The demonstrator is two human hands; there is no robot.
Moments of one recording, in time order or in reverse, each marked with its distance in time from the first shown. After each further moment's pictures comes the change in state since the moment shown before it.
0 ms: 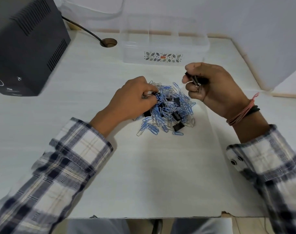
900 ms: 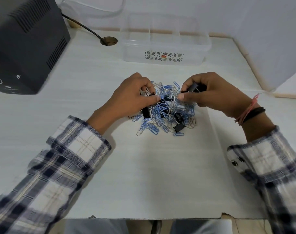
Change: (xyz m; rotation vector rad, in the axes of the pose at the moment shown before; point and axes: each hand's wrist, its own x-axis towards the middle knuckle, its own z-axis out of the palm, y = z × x) left_hand 0.000 -0.002 -0.005 -0.095 0.023 -0.057; right_hand -0.009 0.001 -0.010 -0.775 -0.147 -0.102
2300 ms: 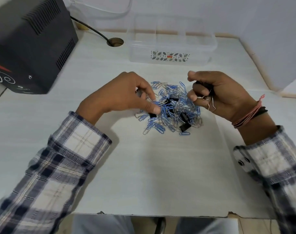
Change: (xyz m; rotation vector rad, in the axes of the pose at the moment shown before) left_hand -0.018 0.022 -0.053 -0.051 -0.318 -0.088; right_hand 0.003 -0.017 0.017 0.817 0.072 0.244
